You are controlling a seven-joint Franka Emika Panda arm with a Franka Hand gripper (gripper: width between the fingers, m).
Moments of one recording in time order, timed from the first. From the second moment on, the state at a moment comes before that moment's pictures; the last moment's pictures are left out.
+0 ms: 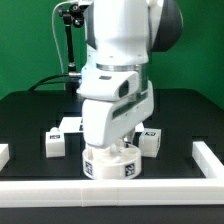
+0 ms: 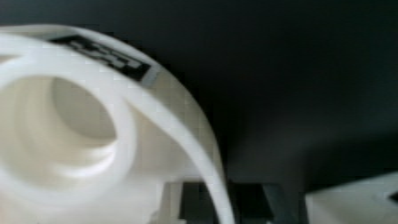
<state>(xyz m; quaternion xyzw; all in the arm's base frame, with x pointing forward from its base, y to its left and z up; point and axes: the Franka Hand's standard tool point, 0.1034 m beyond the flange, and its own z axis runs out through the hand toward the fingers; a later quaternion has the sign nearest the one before) 0.538 0.010 0.013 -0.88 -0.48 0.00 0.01</state>
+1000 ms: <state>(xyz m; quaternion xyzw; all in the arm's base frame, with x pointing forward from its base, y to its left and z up) 0.577 0.084 0.012 -0.87 -0.49 0.00 0.02</state>
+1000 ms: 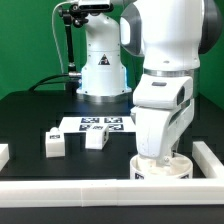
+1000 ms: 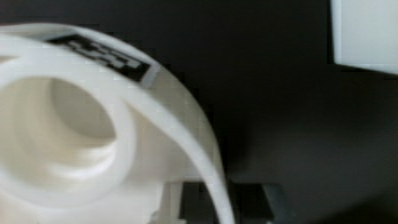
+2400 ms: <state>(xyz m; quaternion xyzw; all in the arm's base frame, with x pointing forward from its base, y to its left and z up) 0.579 0.088 0.059 -0.88 -0.48 -0.01 0.01</state>
